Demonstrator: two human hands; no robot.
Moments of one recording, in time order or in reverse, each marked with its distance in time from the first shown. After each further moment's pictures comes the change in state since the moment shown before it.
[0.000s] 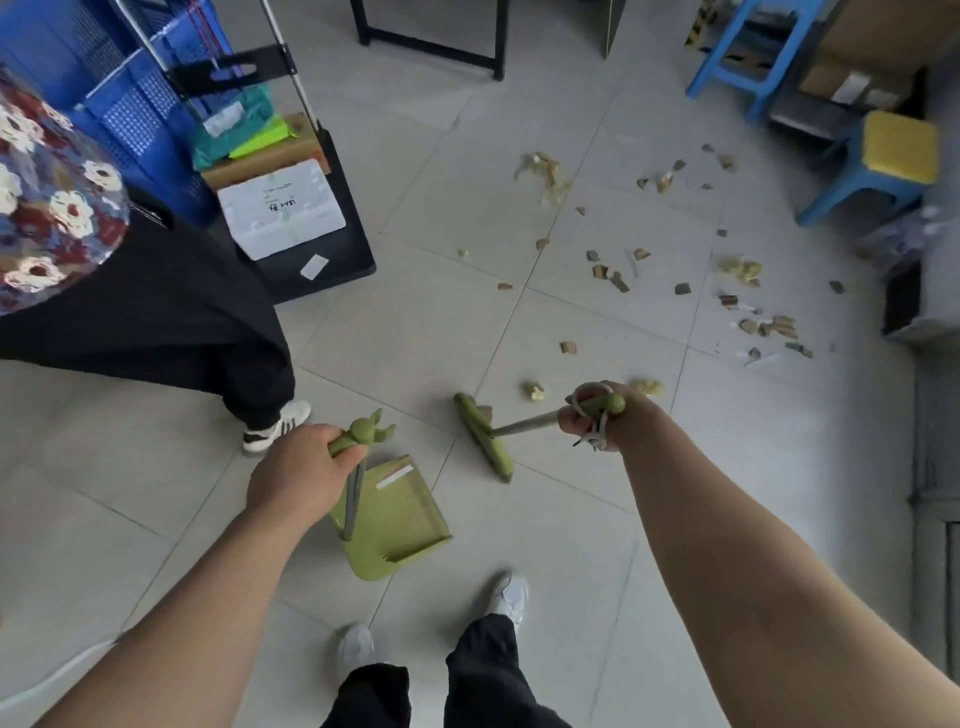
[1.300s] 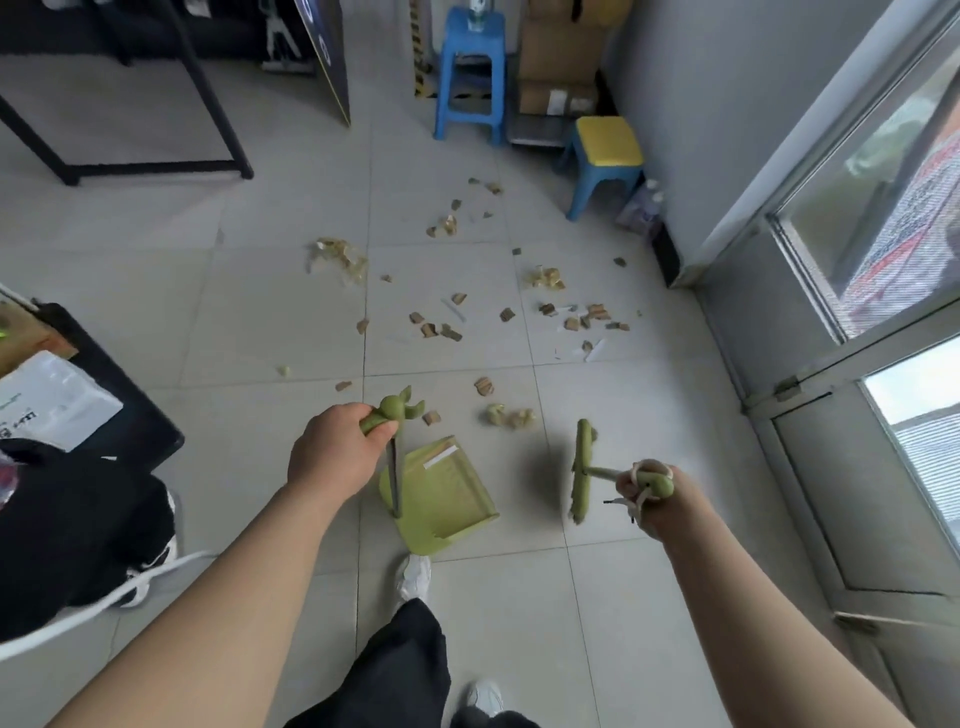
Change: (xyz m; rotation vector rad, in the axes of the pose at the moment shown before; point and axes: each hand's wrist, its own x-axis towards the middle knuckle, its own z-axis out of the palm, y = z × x) left_hand 0.147 0.311 0.036 0.003 -0.112 0.561; right_hand -0.067 -0.024 -0.216 0.694 0.563 -0.227
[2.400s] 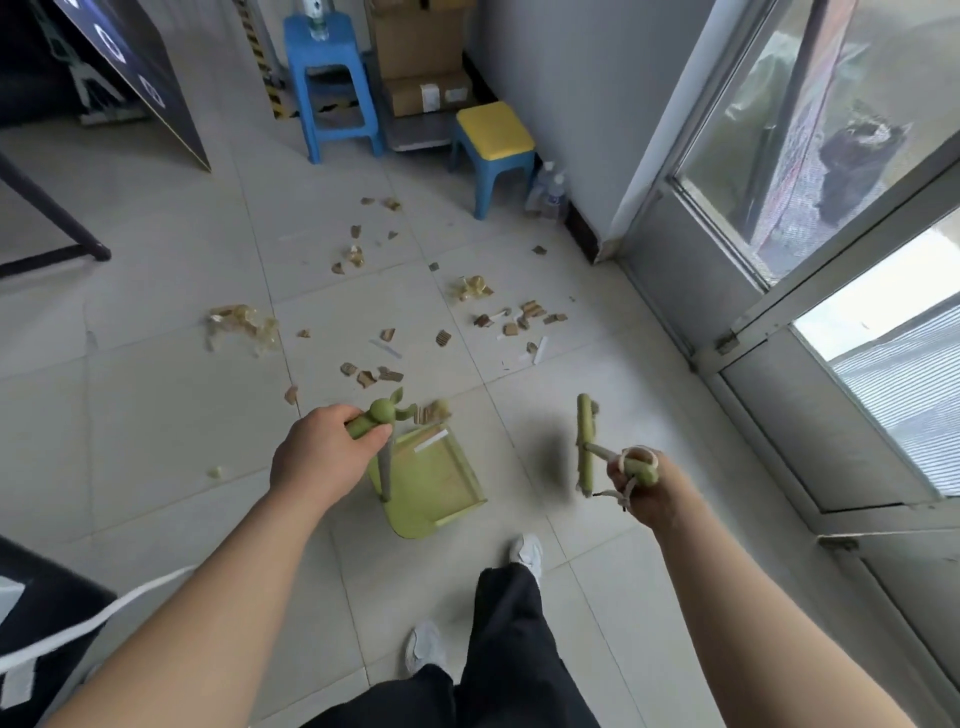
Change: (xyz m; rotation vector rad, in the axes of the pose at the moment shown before) left_hand 0.162 0.094 -0.008 0.067 -0.159 0.191; right_hand 0.047 -0.073 0.034 0.474 0.076 0.001
